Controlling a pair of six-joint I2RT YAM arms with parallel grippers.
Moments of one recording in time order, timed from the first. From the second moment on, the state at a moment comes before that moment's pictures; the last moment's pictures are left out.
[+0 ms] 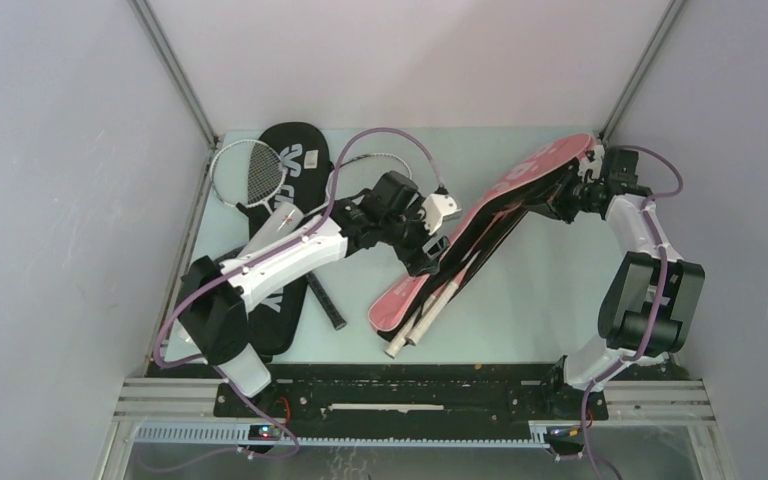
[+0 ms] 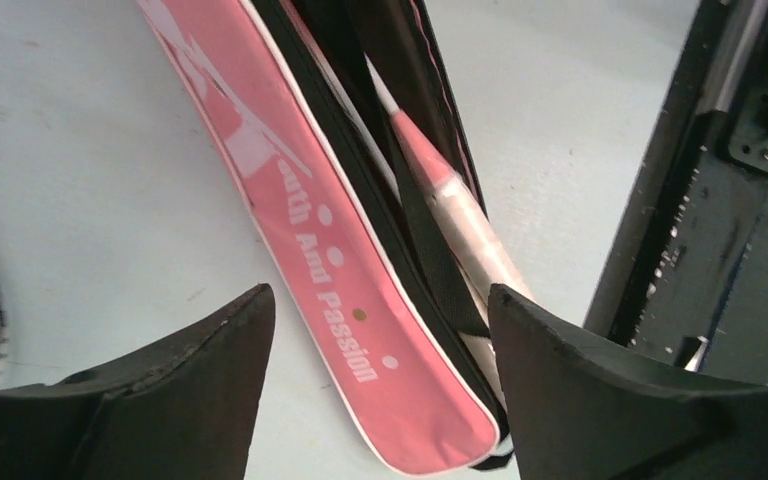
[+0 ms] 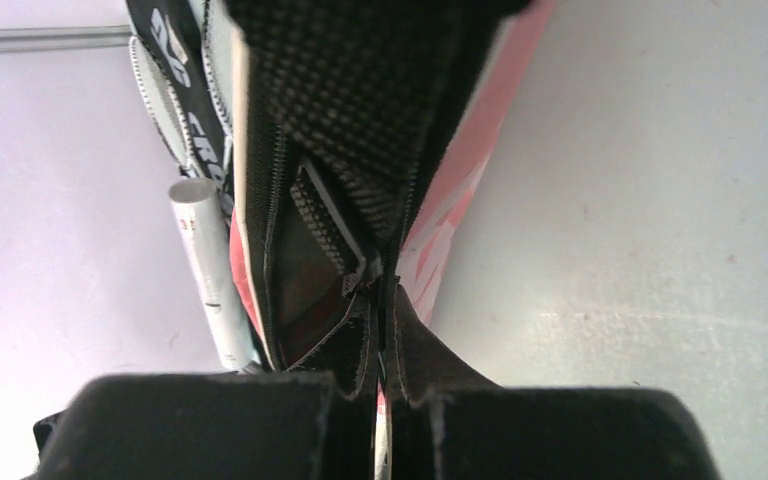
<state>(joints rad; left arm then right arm) -0.81 1.64 1.38 -0.54 0.37 0.23 -0.25 1.62 1.23 -0.52 -0.69 0.53</state>
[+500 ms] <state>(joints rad) -1.00 1.81 1.60 -0.59 0.08 0.12 -0.27 1.62 1.20 -0.41 -0.83 0.73</state>
